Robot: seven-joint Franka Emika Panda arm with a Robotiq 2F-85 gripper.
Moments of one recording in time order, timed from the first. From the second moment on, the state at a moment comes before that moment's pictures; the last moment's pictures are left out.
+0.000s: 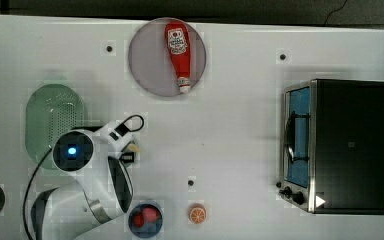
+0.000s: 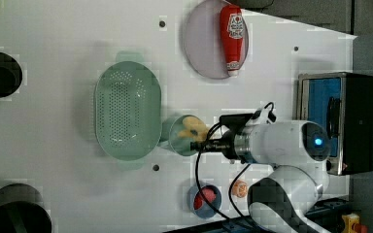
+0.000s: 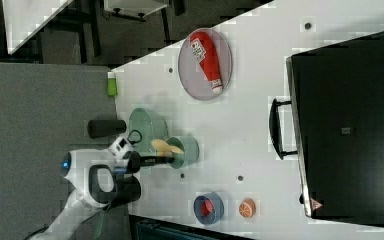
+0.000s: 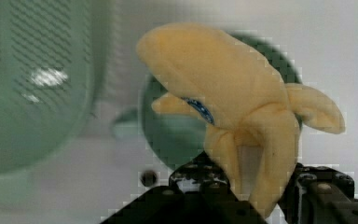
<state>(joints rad) 0.05 0.17 0.42 -2.40 0.04 0.87 -0.40</state>
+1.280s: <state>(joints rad) 0.03 -0.24 0.15 -2.20 0.05 0.52 -0.36</state>
